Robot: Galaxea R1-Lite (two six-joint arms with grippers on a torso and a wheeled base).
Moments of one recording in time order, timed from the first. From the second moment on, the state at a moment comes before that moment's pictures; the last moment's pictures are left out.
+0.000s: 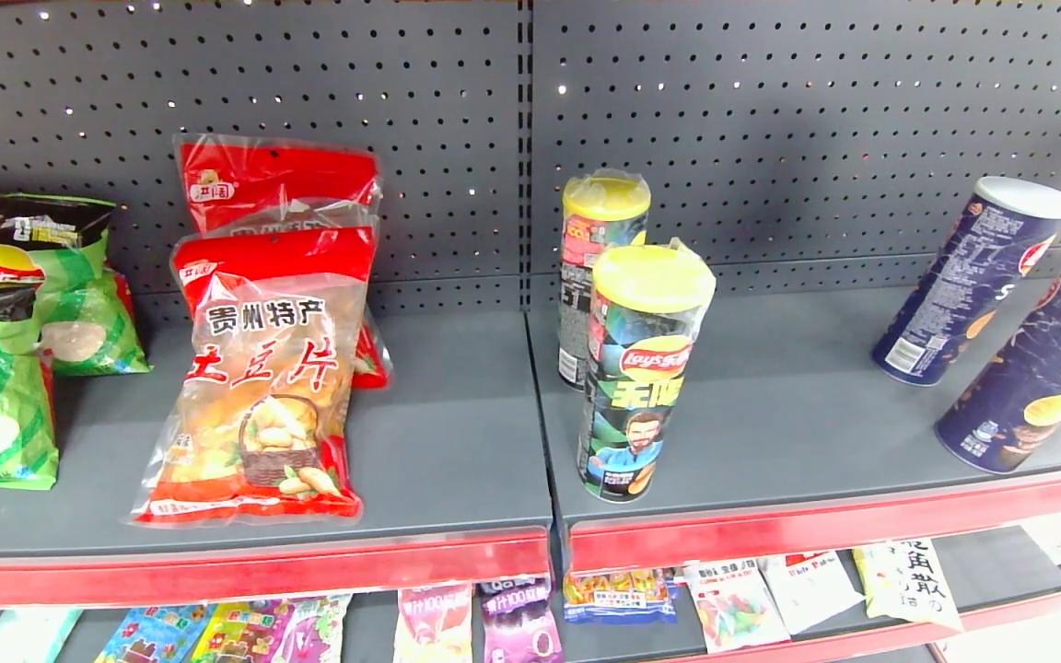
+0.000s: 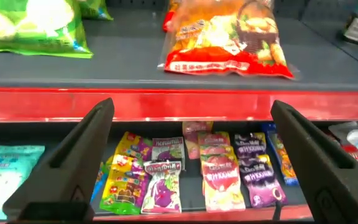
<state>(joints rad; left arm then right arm) 0.00 0.00 -0.01 -0.04 -0.01 -0.10 -0.08 0.09 0.00 -0.05 -0.07 -0.03</state>
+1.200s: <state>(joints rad) 0.00 0.00 -0.01 -0.04 -0.04 -0.11 0.00 0.00 0.00 0.00 0.00 -0.01</state>
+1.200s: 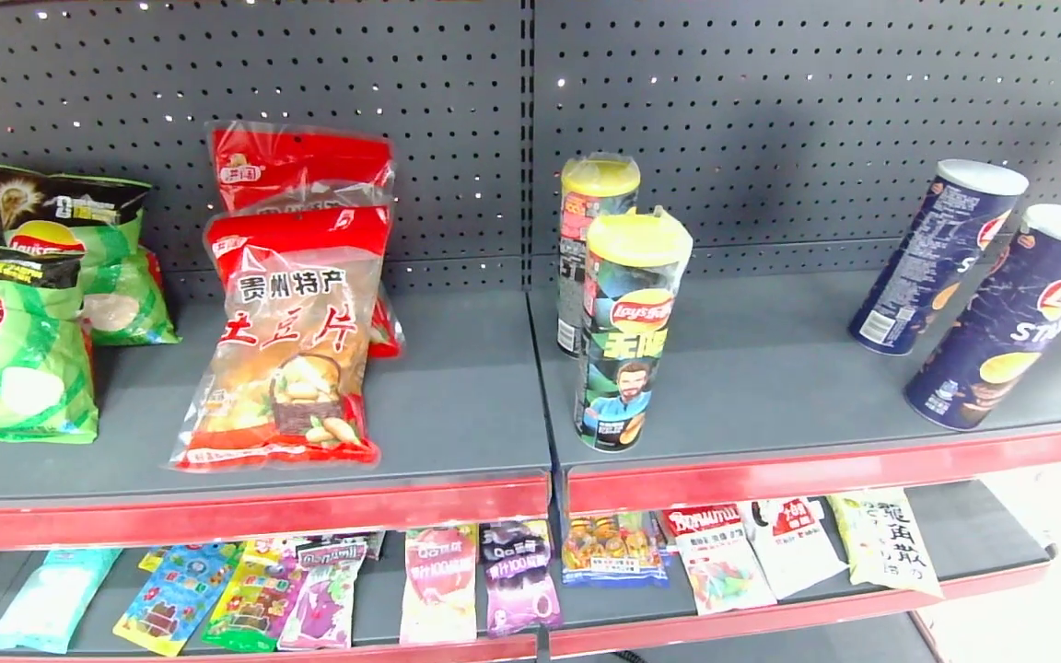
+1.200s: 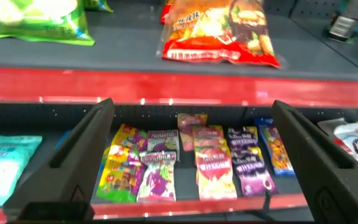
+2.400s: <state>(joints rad) 0.00 0.00 -0.01 -0.04 -0.03 -0.12 0.00 0.00 0.00 0.00 0.00 0.00</state>
